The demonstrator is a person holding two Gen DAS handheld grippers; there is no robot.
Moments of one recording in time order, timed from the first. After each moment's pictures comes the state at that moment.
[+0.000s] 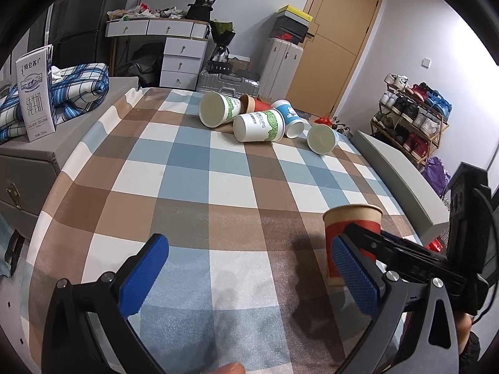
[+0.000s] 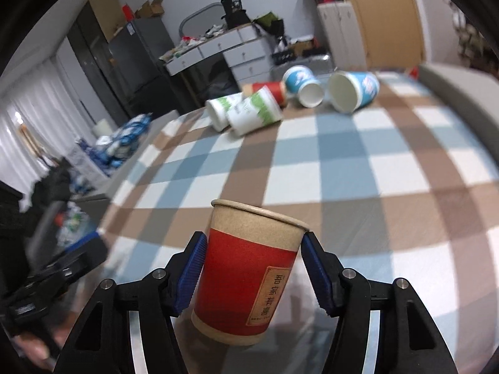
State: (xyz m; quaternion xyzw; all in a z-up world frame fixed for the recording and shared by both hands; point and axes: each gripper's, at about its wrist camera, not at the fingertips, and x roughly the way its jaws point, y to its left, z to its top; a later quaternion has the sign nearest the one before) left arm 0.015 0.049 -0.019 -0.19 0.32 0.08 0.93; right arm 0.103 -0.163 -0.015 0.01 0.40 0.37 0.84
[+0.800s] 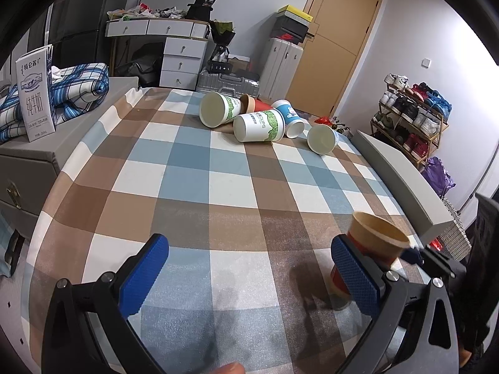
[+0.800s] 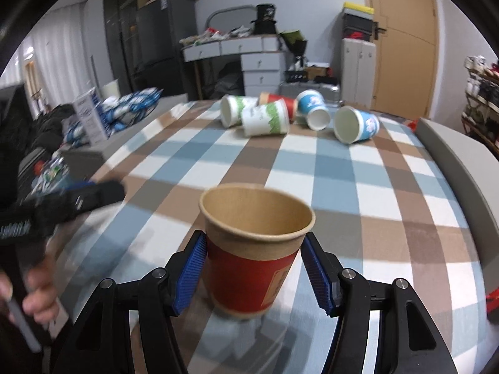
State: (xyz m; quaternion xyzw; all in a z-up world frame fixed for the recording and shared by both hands) left arm 0.015 0.049 -0.019 -0.18 0.32 0.08 0.93; right arm 0.056 -0.171 -0.005 -0.11 0.34 0.38 0.85
